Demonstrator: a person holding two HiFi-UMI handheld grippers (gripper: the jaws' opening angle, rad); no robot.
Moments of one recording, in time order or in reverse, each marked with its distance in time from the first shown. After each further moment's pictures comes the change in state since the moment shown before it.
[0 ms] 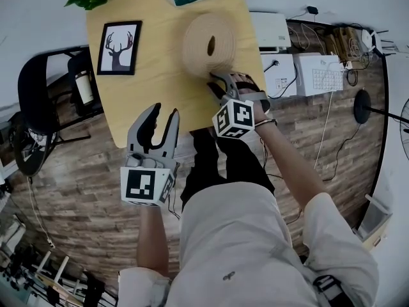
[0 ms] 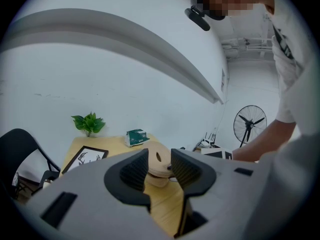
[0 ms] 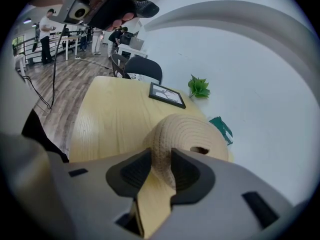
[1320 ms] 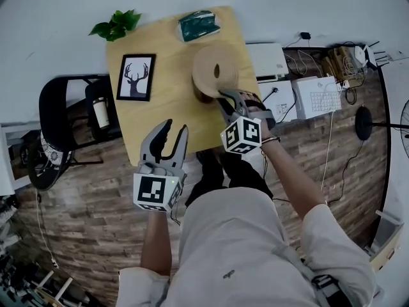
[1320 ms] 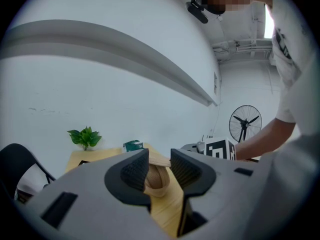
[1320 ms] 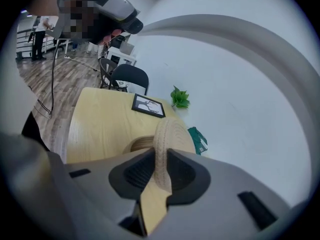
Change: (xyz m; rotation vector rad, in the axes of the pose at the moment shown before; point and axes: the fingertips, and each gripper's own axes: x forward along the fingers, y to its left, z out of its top) left arm -0.022 -0.012 0.045 0.074 -0.069 -0.036; right arm -0.060 -0.055 0.032 0.030 -0.040 -0.152
